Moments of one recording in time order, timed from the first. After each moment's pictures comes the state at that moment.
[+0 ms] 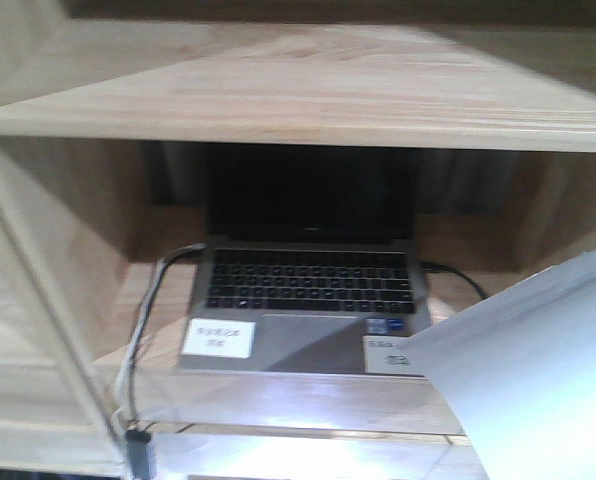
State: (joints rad) left arm -0.44 0.14 -0.66 -0.13 0.83 0.13; right arm 0.06 0.26 -0.07 -0.23 -0.94 1.63
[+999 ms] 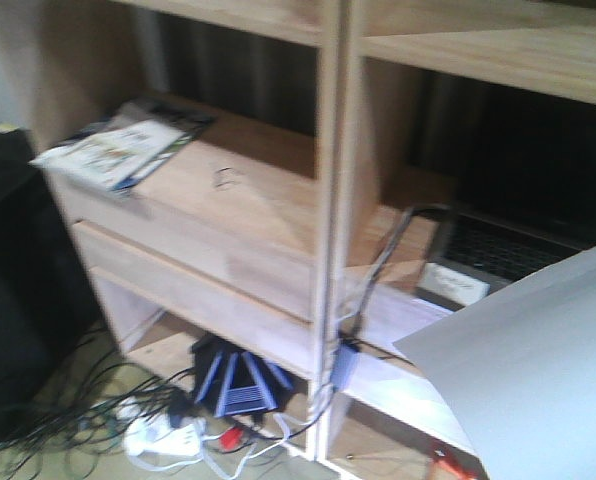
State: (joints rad) left arm -0.44 0.14 -0.66 -0.13 0.83 0.13; right arm 0.06 0.26 -0.07 -0.23 -0.94 1.63
